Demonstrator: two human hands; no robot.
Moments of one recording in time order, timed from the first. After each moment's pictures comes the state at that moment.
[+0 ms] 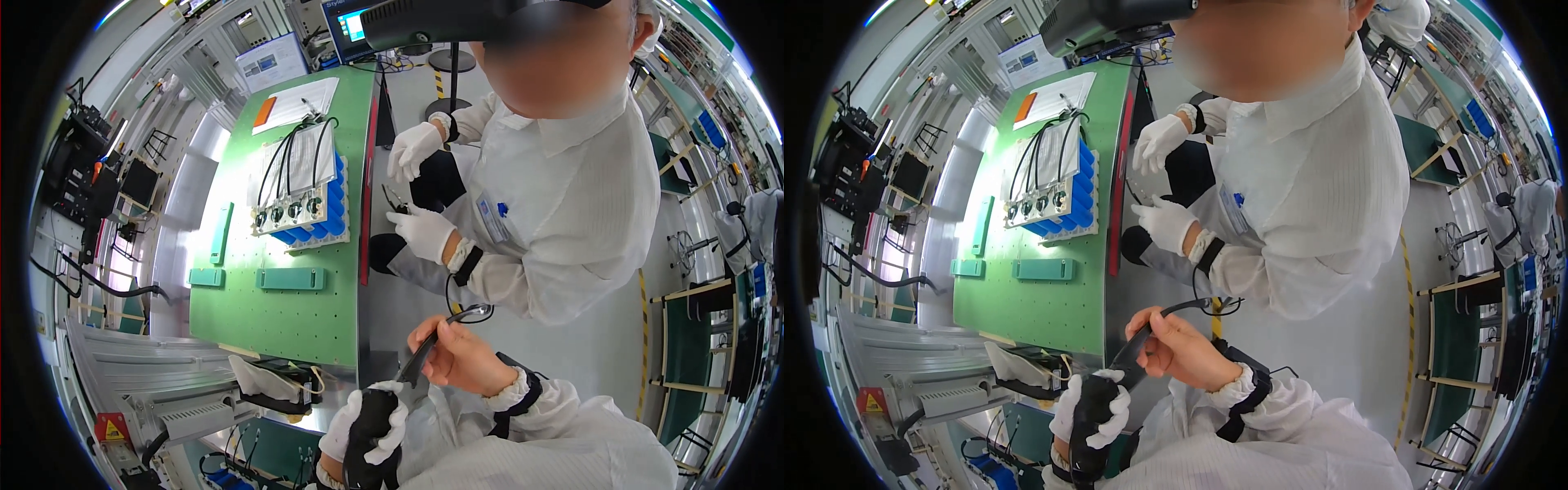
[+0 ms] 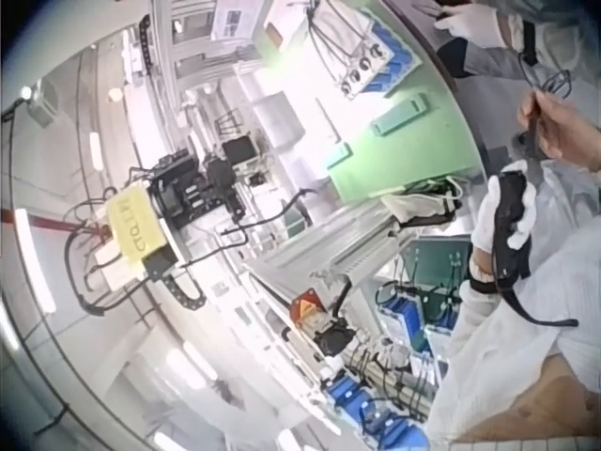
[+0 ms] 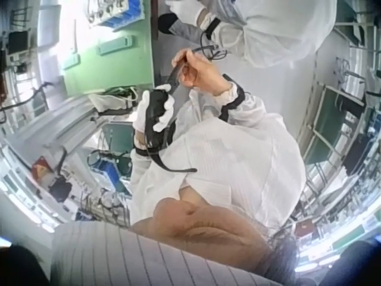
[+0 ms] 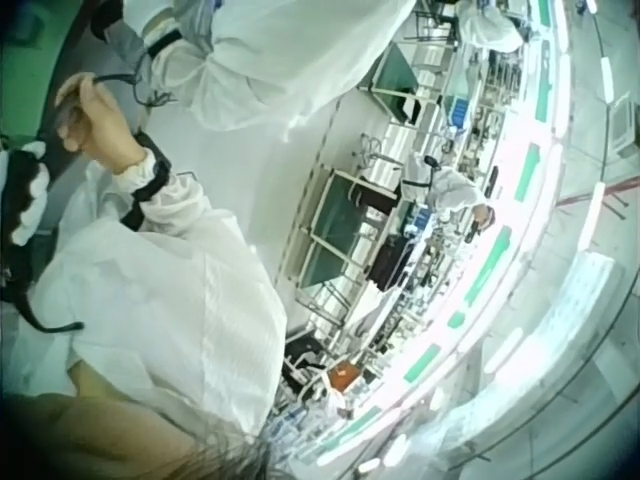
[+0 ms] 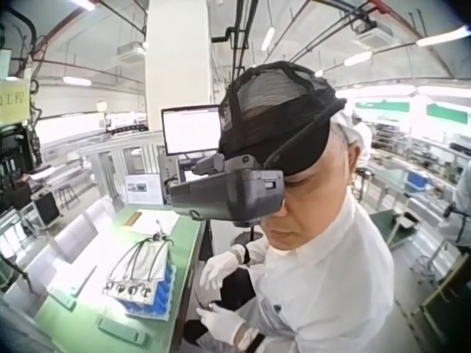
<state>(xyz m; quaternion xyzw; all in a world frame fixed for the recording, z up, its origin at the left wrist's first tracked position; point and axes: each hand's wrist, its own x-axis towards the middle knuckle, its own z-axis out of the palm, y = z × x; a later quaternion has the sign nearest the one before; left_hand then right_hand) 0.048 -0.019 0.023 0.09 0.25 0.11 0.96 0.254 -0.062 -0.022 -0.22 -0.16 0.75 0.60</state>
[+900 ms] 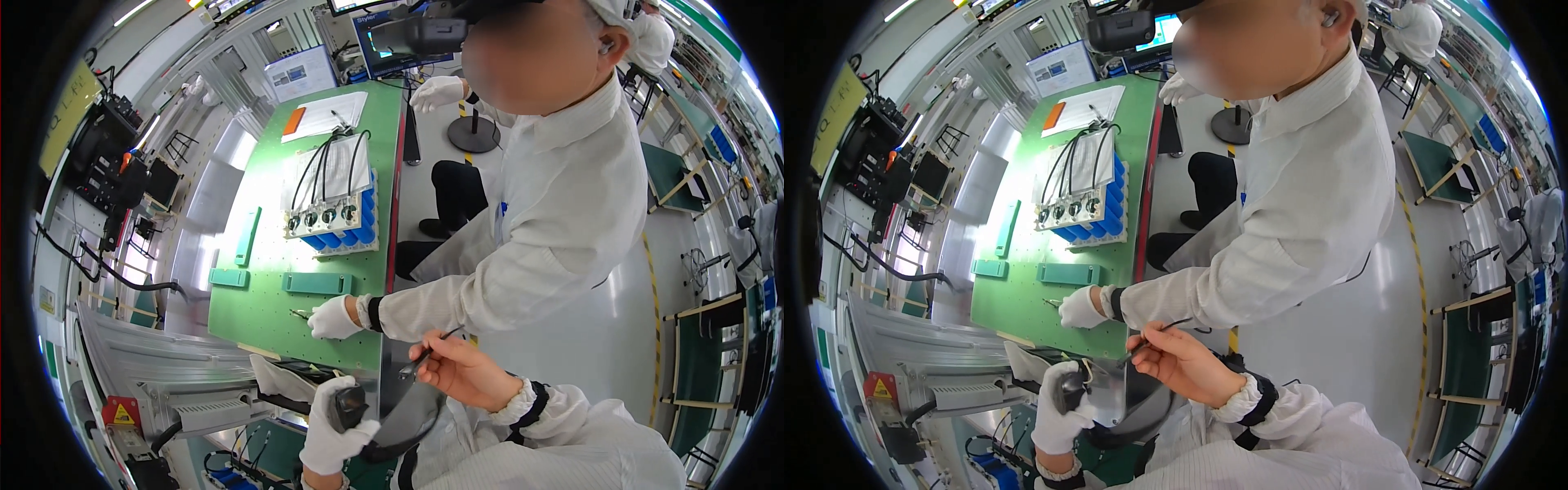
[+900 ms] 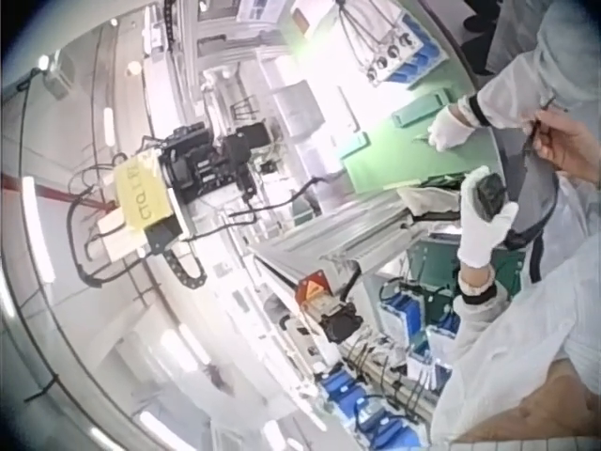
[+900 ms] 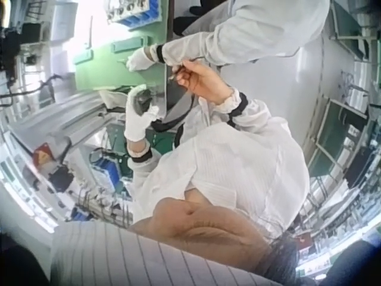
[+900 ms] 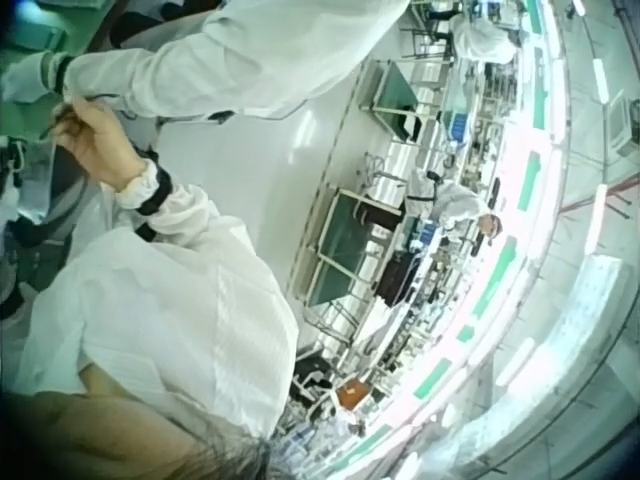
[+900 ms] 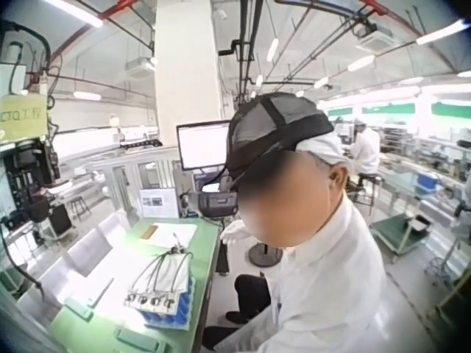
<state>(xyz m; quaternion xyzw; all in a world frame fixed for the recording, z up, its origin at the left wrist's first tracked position) -0.001 -0.003 0.025 0.66 0.42 0.28 0.55 0.220 -0.048 -0.003 -0.19 -0.03 0.78 0.59</state>
